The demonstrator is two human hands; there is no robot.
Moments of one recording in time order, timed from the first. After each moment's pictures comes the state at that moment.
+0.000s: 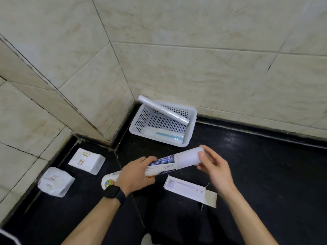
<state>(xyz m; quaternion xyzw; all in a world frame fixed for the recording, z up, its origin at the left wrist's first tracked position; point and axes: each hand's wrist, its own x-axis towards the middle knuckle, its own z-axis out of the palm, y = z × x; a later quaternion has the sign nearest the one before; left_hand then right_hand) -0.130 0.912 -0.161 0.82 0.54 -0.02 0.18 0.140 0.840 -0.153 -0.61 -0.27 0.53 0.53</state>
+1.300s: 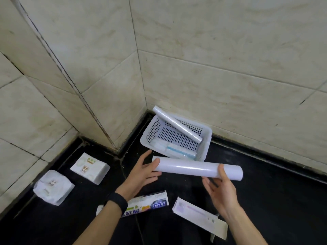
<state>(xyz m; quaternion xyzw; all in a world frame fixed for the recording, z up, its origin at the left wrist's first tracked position) -0.153 0.964 -0.160 0.37 0.54 0.30 0.70 0.107 0.897 -0.169 -0.56 0.02 0.58 0.58</state>
